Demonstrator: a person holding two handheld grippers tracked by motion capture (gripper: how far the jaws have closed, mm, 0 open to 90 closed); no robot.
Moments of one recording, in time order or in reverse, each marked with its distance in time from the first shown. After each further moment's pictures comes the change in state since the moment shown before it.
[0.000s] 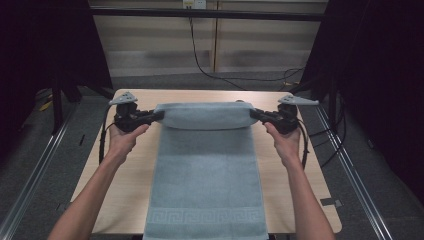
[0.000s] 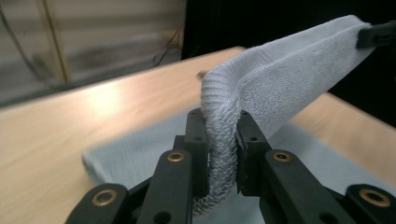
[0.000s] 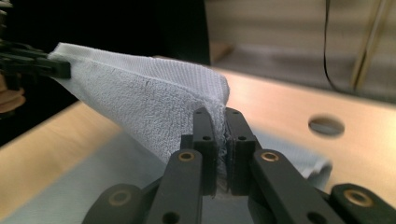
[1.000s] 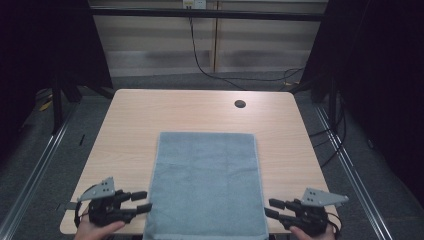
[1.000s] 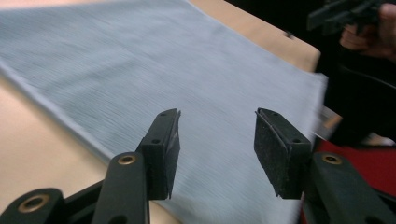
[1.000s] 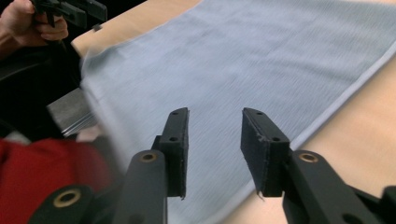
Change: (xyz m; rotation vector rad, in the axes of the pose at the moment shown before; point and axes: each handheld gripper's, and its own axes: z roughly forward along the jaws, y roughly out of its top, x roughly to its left) left arm -0.082 -0.150 -0.091 0.155 -0.205 -0.021; right arm 0.094 -0.155 -0.133 0.219 0.159 -0.027
